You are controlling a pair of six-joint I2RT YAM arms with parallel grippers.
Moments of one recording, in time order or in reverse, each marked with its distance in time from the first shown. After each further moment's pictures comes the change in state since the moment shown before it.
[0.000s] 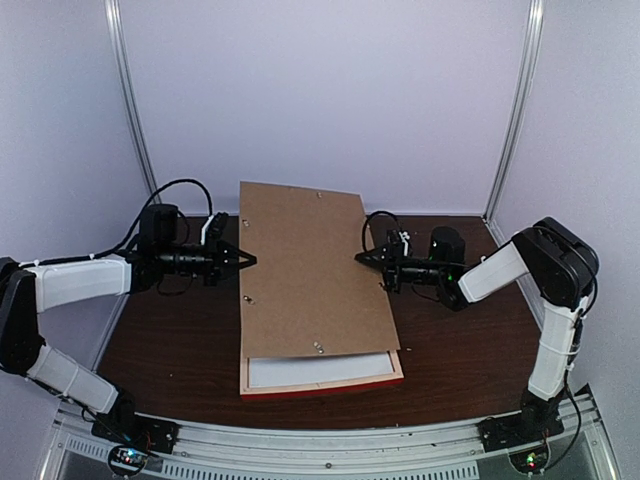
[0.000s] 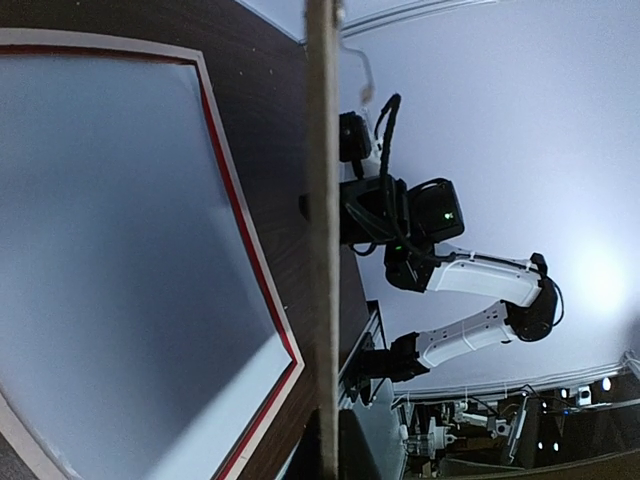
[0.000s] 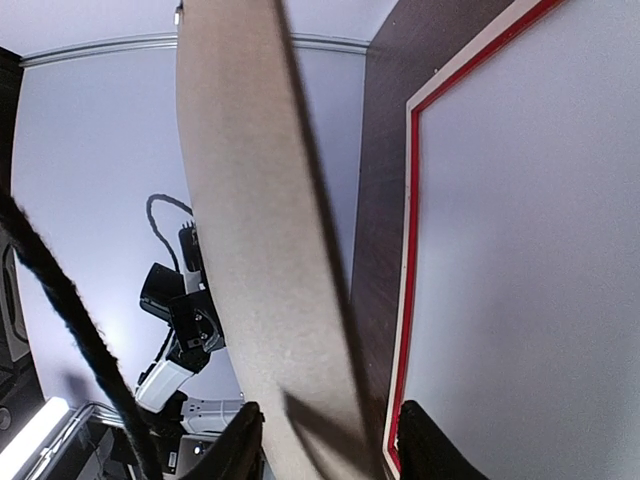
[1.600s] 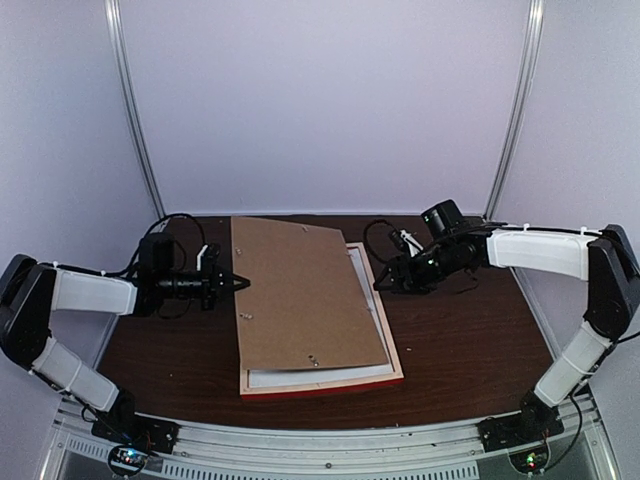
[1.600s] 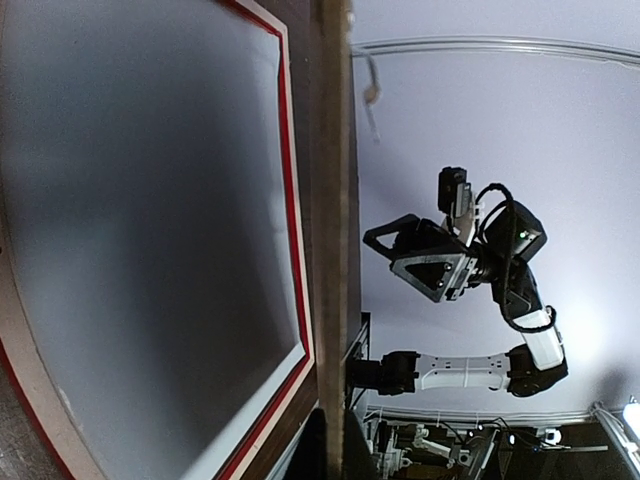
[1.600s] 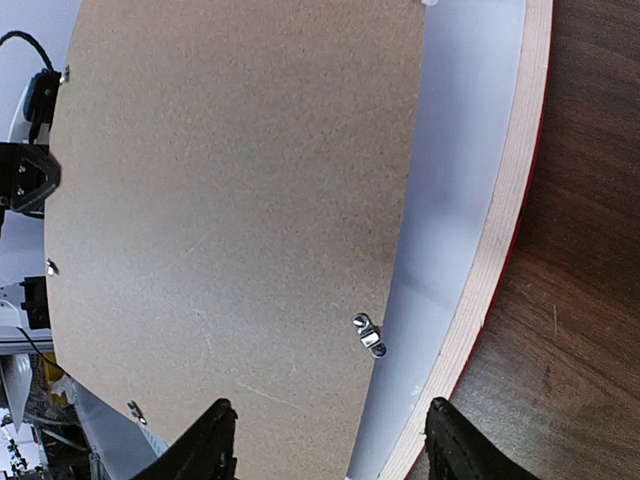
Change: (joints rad) left arm 0.055 0.054 -0.219 0.257 0.016 -0.185; right arm 0.040 -0.333 0.238 -1.406 0.293 -1.014
